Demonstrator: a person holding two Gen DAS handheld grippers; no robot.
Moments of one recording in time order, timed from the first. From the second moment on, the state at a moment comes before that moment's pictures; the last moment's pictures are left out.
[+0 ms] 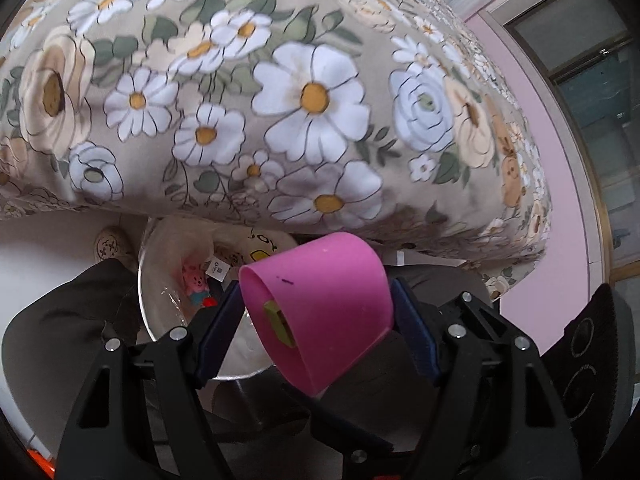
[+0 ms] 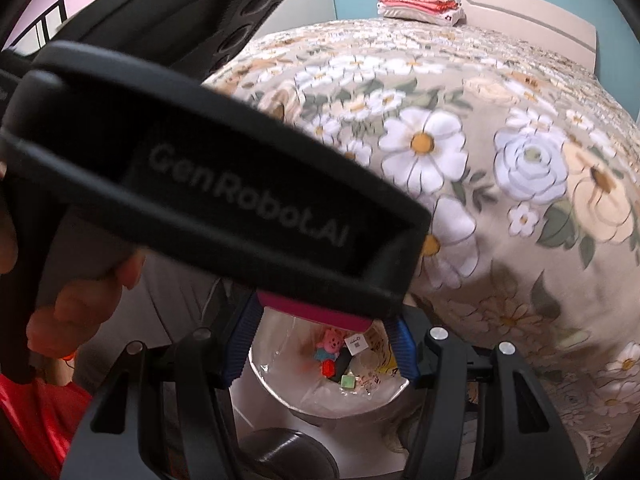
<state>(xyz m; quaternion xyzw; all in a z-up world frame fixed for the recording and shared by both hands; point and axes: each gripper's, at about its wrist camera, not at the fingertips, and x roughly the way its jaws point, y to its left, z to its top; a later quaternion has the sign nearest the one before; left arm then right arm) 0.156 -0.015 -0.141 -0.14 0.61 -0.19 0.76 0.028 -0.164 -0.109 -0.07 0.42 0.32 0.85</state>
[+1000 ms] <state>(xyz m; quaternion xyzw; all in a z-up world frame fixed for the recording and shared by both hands) 0.169 -0.026 -0.292 -0.17 0.69 -0.18 0.68 0.114 -0.130 -0.215 -0.05 0.58 0.30 0.76</state>
